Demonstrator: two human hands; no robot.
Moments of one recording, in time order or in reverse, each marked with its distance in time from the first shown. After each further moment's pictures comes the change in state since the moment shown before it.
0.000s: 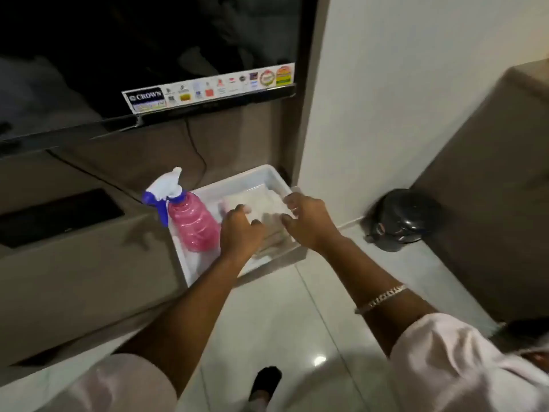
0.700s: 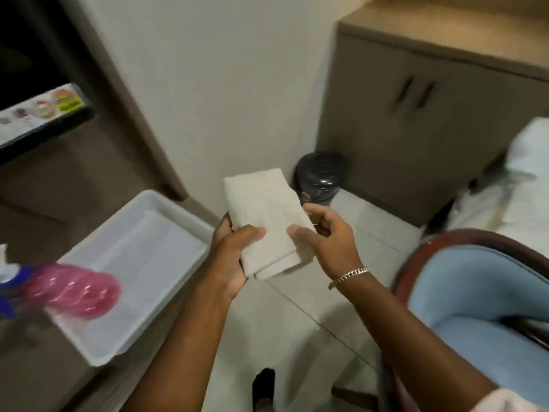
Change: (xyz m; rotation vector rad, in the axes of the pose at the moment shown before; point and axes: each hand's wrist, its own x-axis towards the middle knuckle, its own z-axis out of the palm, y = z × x) left_hand -0.117 0.094 0.085 -0.819 -0.744 -0.068; right_hand -0.174 0.112 -0.083 0.902 0.554 0.461
